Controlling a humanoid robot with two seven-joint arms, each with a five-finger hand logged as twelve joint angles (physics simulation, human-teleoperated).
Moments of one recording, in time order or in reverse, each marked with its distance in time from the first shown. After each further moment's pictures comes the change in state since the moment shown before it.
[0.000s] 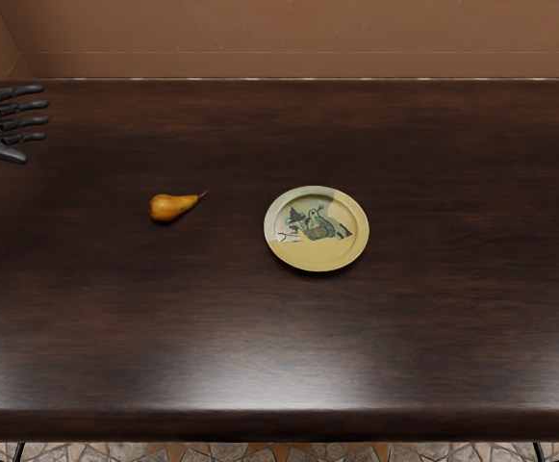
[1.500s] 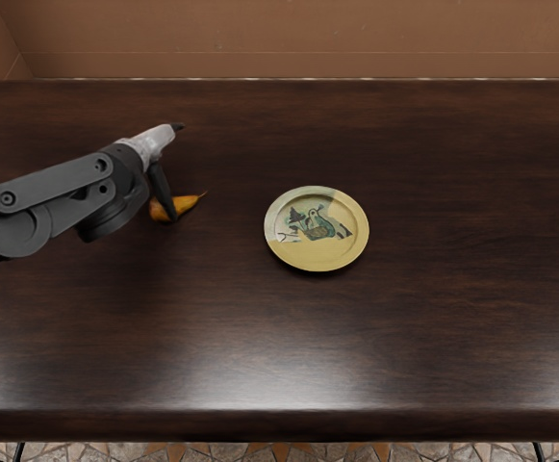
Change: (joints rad) left arm -0.063 -0.619 0.050 -0.170 1.193 0.765 0.431; right arm -0.004 0.000 -0.001 0.000 0.000 -0.002 0.000
